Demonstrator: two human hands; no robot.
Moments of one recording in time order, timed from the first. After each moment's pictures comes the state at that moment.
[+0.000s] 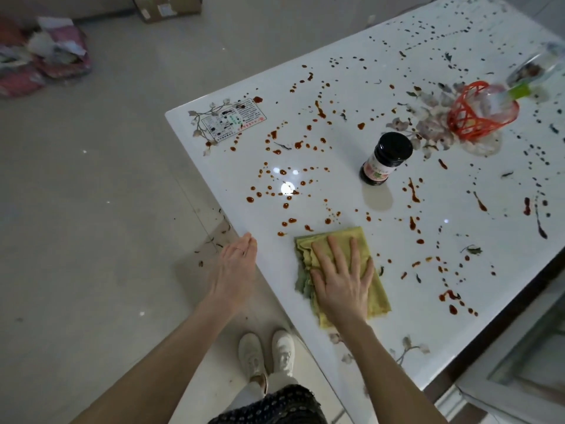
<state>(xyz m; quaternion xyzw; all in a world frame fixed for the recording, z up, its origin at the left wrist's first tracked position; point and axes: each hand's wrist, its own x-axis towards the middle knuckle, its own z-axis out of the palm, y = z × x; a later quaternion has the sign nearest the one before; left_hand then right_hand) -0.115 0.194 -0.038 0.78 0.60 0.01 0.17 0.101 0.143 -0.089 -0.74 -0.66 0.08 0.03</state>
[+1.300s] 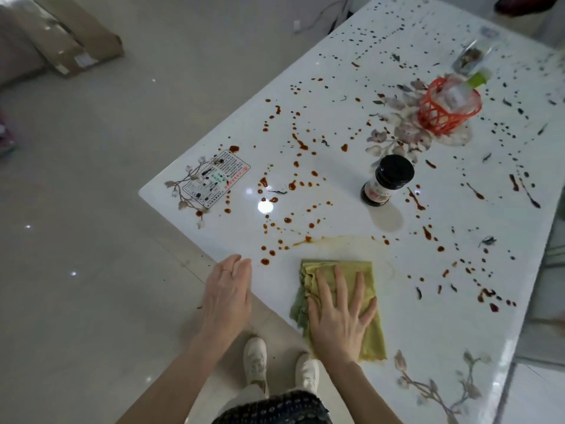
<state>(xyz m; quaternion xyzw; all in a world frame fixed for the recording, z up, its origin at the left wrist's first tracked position) -0.181 0.317 -0.030 0.84 0.52 0.04 0.17 -0.015 0.193 -0.093 -0.88 -0.47 0.09 0.06</state>
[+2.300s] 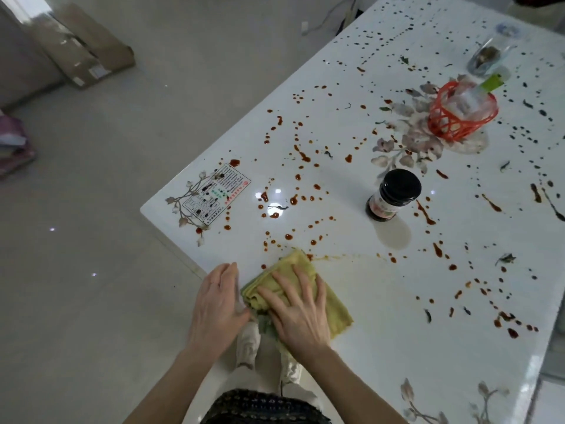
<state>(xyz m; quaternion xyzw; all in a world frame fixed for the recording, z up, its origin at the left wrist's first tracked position) -0.187 0.338 -0.038 0.82 0.54 0.03 0.20 -0.025 0.255 -0.086 -0.71 -0.69 0.08 0.11</state>
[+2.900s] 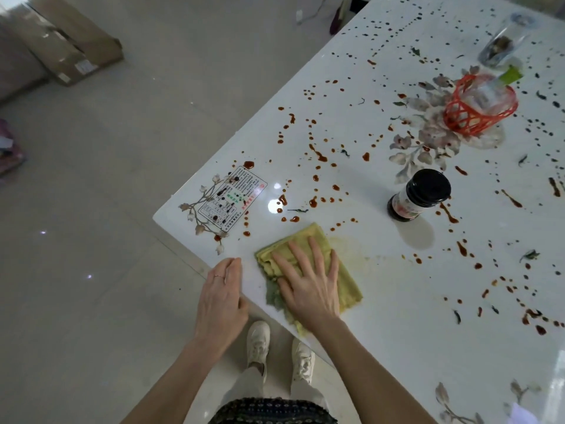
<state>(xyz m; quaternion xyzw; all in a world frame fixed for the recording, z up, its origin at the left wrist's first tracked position) -0.217 0.384 -0.035 0.83 0.52 0.04 0.21 -0.041 0.324 -0.089 -0.77 -0.63 0.07 0.06</state>
